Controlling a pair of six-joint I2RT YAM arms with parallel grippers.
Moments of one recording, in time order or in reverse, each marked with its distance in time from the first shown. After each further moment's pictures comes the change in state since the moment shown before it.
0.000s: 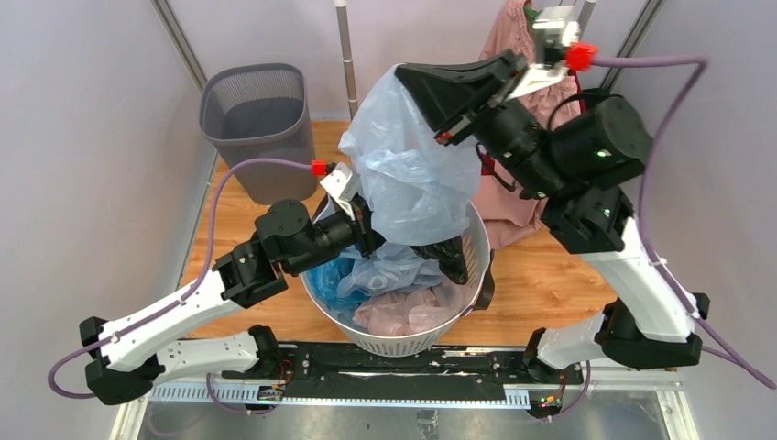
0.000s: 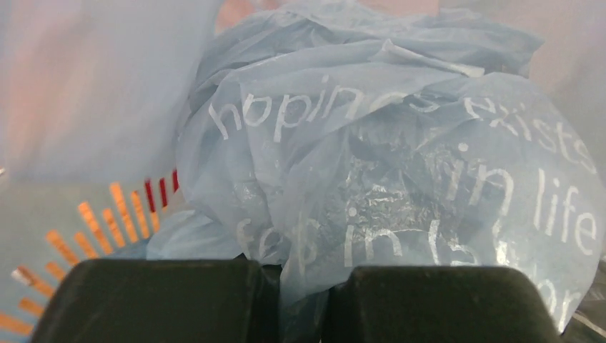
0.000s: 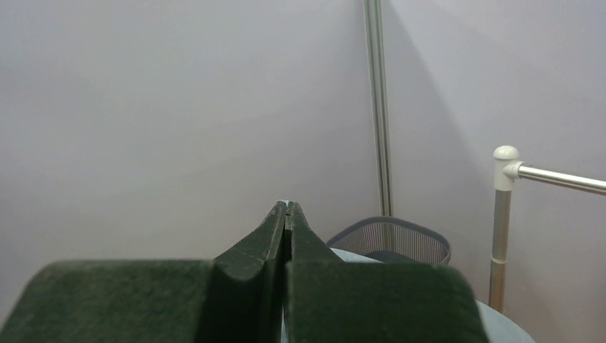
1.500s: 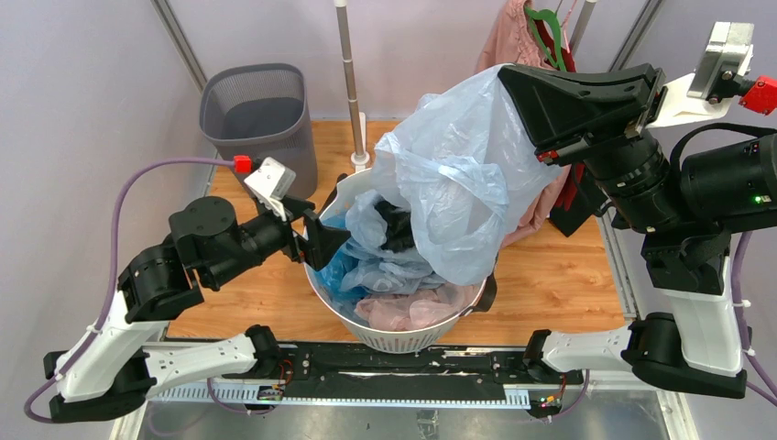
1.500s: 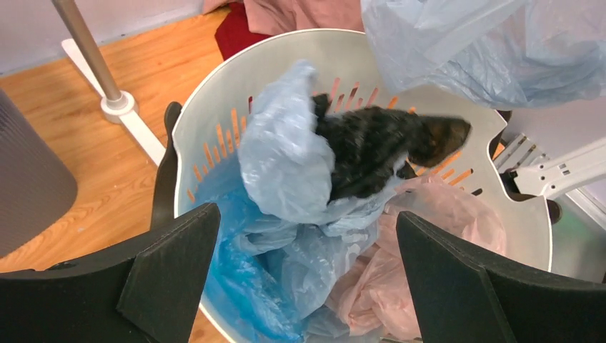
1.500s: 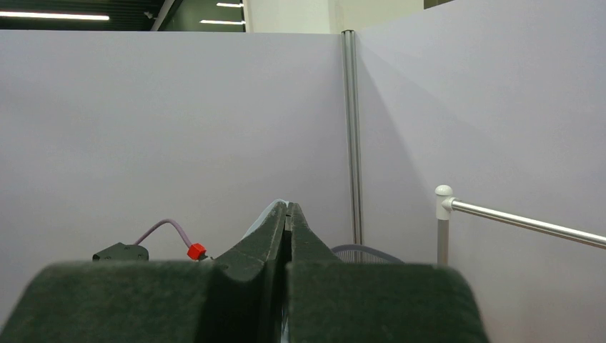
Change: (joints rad) left arm 0.047 -0.114 0.355 -0.697 -0.169 0.067; right arm 0.000 -0.205 0.019 -0.109 0.018 -0.095
